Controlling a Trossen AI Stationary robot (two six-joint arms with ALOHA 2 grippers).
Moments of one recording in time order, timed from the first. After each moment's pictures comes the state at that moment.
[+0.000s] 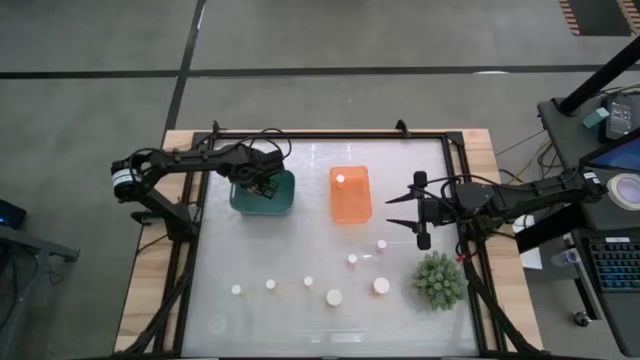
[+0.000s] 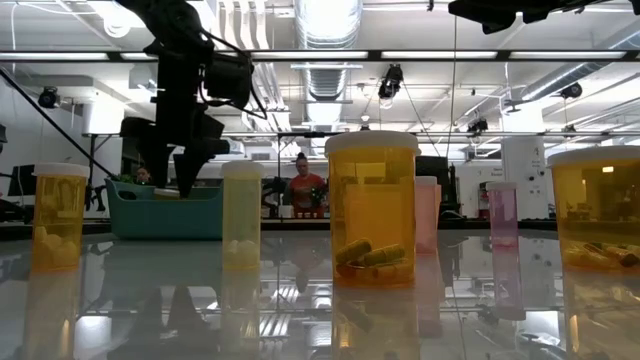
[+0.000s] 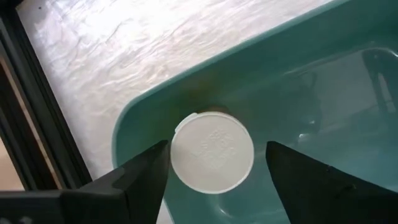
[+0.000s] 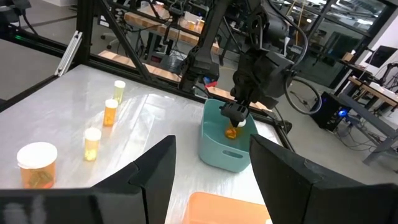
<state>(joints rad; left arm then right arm) 0.40 1.50 1.02 -1.03 -0.34 -0.72 0.20 0.74 0.55 0.03 0.18 -0.31</state>
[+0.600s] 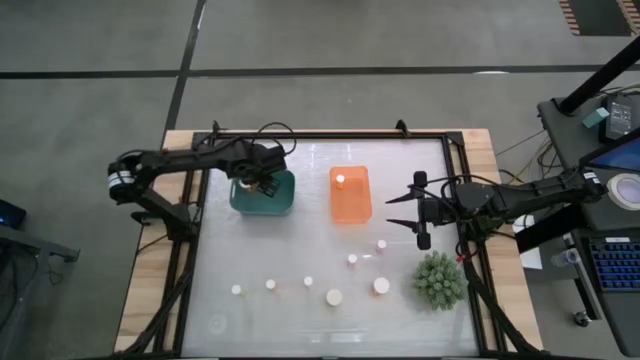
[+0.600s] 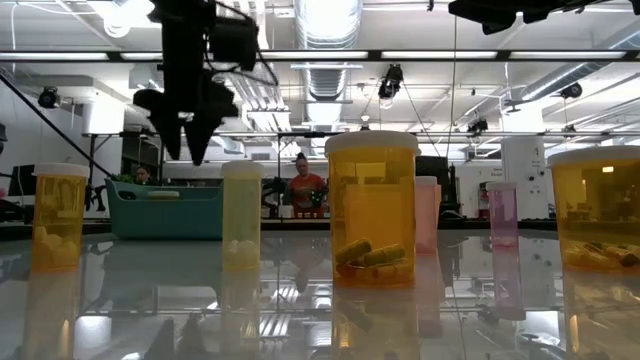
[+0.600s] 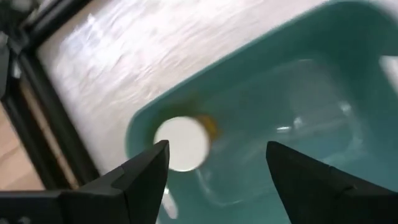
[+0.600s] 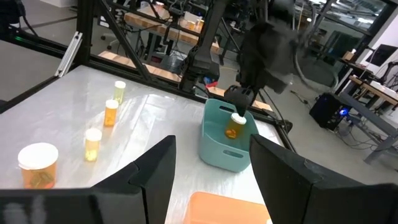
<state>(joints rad) 0.33 1.46 1.18 -1.15 -0.35 -0.67 0.20 0.74 0.55 0.03 0.18 -0.31</state>
